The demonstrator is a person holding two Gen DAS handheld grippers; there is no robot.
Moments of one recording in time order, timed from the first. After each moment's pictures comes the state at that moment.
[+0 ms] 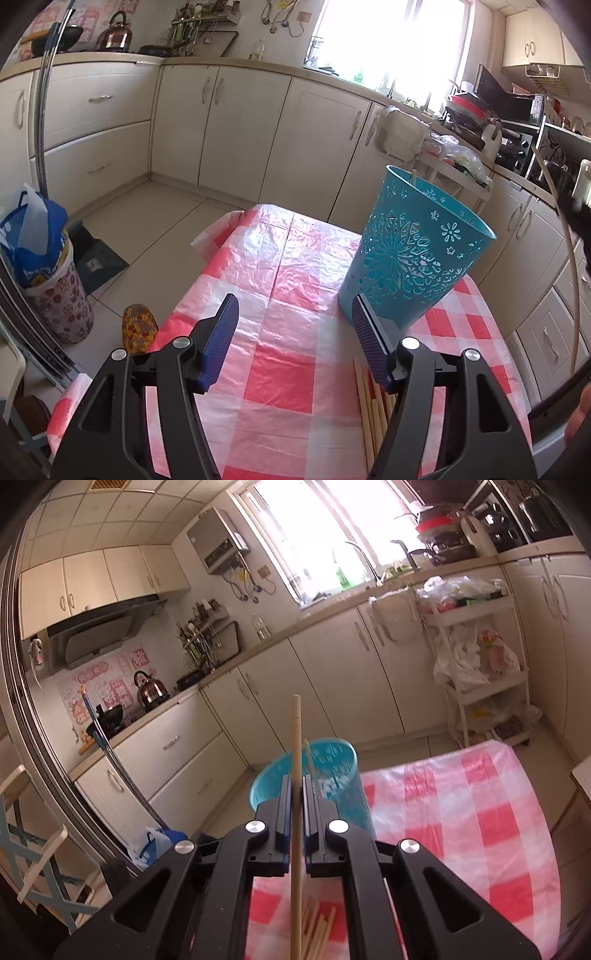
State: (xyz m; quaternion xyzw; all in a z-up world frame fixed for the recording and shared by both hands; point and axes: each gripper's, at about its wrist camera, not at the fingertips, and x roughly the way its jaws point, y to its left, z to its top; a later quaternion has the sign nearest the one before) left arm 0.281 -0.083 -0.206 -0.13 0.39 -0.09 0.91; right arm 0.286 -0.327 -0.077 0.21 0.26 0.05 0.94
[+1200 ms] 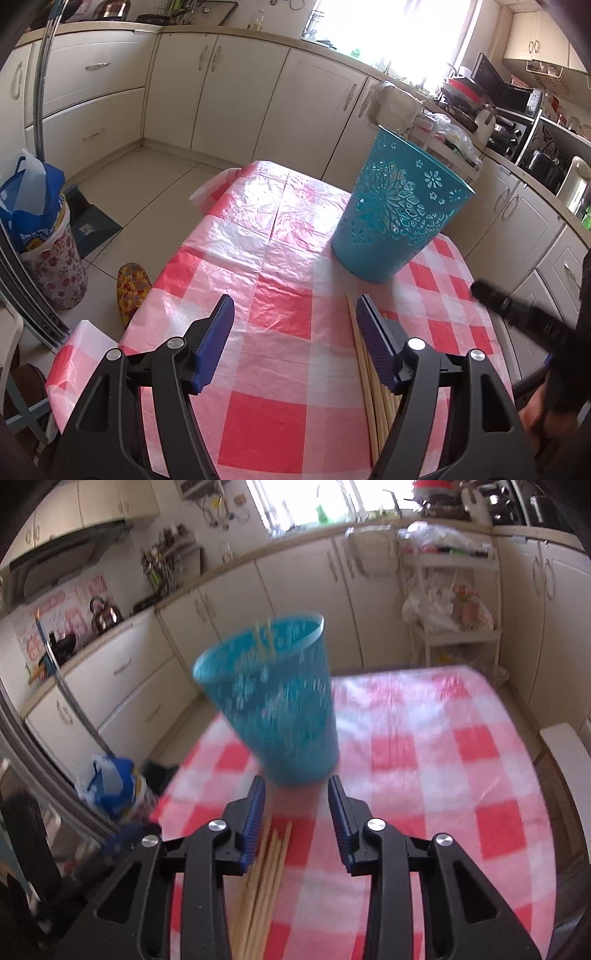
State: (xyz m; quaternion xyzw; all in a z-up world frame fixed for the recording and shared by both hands) left arm 0.241 -0.072 -0.215 -0.14 0.44 -0.12 0.88; right arm 0.233 -0.295 -0.189 0.12 0.47 0.00 0.87
